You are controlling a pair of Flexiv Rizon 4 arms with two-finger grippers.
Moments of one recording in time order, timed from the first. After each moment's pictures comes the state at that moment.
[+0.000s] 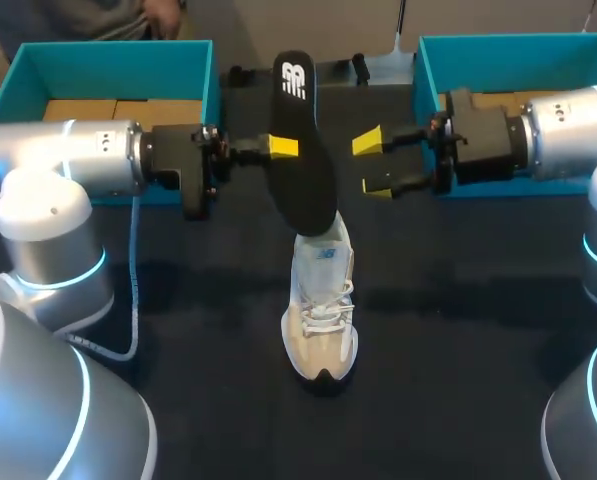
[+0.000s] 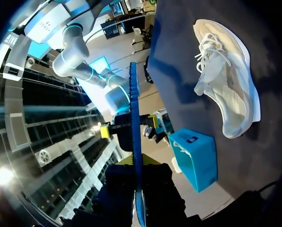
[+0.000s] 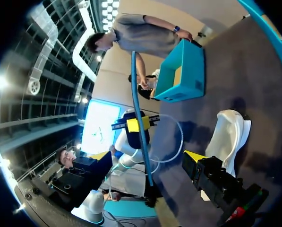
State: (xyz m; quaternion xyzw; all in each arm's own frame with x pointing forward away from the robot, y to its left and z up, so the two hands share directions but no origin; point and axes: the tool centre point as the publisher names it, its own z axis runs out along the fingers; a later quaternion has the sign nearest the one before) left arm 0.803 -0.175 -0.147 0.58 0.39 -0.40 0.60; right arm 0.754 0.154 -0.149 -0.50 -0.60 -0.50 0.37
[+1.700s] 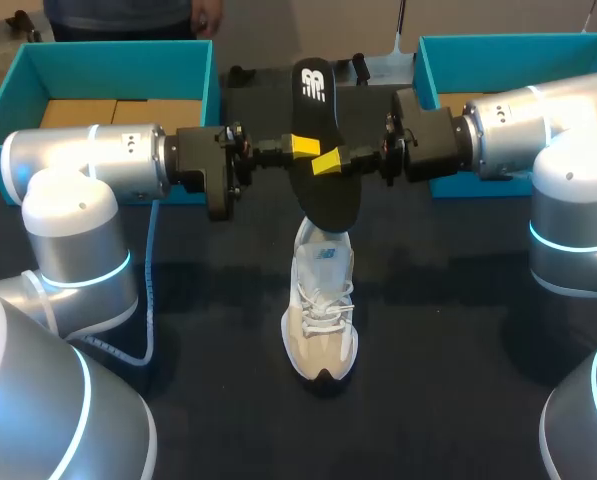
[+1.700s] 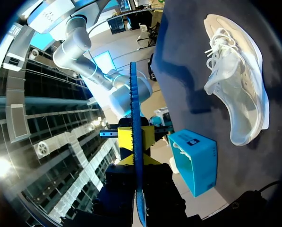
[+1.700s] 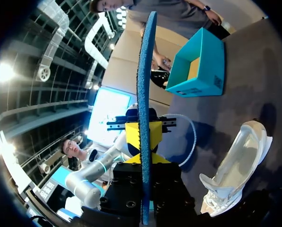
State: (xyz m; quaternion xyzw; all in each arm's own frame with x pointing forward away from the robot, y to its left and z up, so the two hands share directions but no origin) left arm 0.808 -0.201 -0.151 0.56 0.41 -0.41 0.59; right arm 0.765 0.205 -0.163 -0.43 -0.62 -0.51 0.41
